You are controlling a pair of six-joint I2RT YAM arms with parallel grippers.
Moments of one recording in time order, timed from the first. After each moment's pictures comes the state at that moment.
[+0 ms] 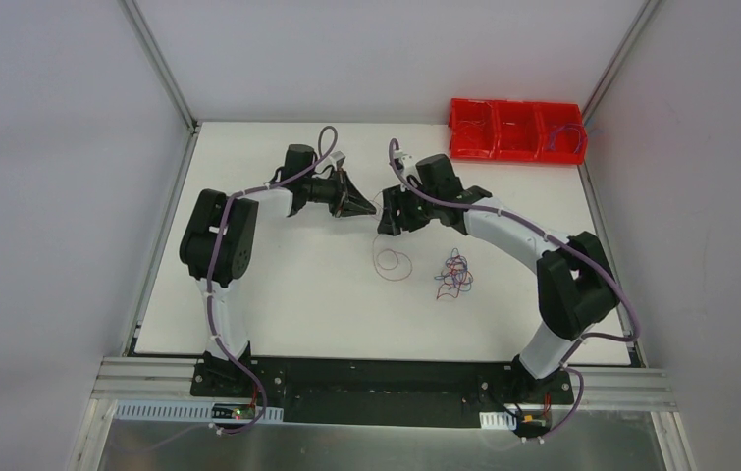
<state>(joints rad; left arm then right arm) -0.28 2.01 1.21 0.18 1.01 -1.06 0.59 1.69 1.21 -0.30 -0.35 0.20</state>
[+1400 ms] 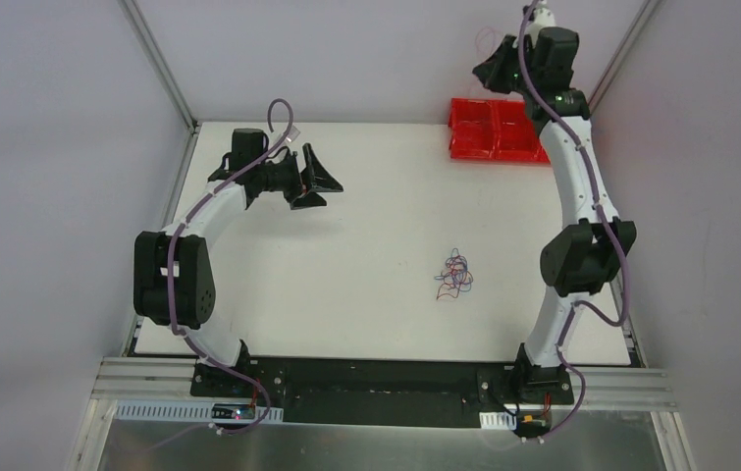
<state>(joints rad) -0.11 1.64 1.19 -0.22 0.88 -0.63 0.13 1.88 2.02 -0.40 -0.32 0.31</state>
